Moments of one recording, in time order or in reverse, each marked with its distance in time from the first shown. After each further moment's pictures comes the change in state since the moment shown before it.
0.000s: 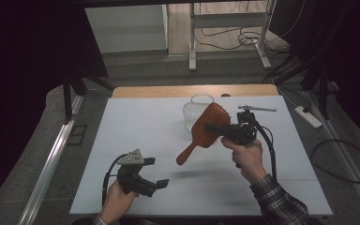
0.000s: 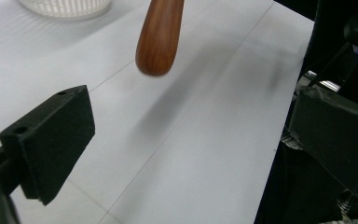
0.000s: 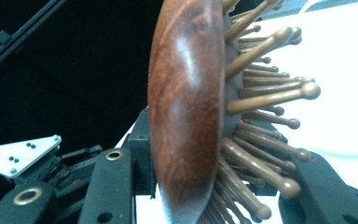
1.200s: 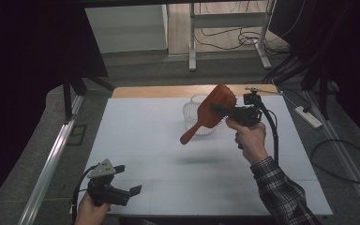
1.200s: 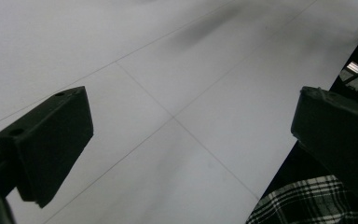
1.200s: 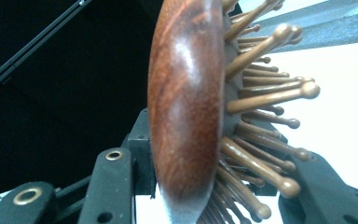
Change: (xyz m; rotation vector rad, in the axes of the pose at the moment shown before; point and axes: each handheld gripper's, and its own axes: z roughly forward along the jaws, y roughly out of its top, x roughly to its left) left arm 0.004 -0.045 -0.061 0.028 0.202 -0.062; right arm -0.014 0.045 -0.001 -0.079 -0.050 0.011
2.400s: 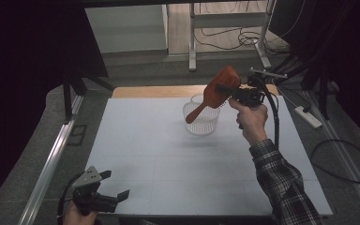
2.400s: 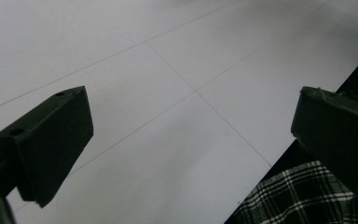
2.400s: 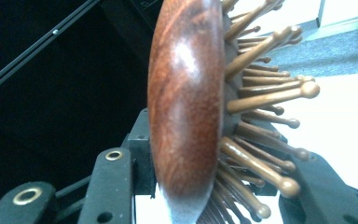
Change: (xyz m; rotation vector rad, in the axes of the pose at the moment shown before) left arm 0.001 -0.020 -0.027 -0.004 0.077 -0.029; right arm -0.018 0.046 0.011 -0.076 -0.094 0.012
